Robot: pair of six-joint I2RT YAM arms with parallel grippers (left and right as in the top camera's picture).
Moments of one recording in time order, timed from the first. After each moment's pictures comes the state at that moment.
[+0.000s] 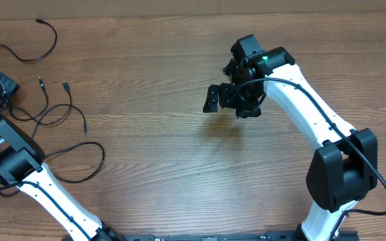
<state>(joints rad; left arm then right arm) 0.68 2.51 2.18 -0.75 0.02 -0.28 0.39 1.93 1.65 -1.15 -0.40 0.35</state>
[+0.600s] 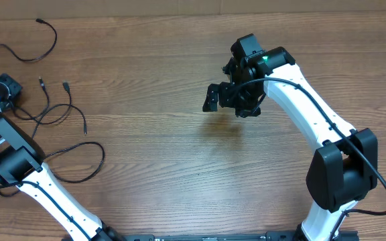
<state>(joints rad) 0.68 2.51 2.10 -0.67 0.07 -0.23 0.39 1.93 1.65 -1.14 -0.40 0.35</state>
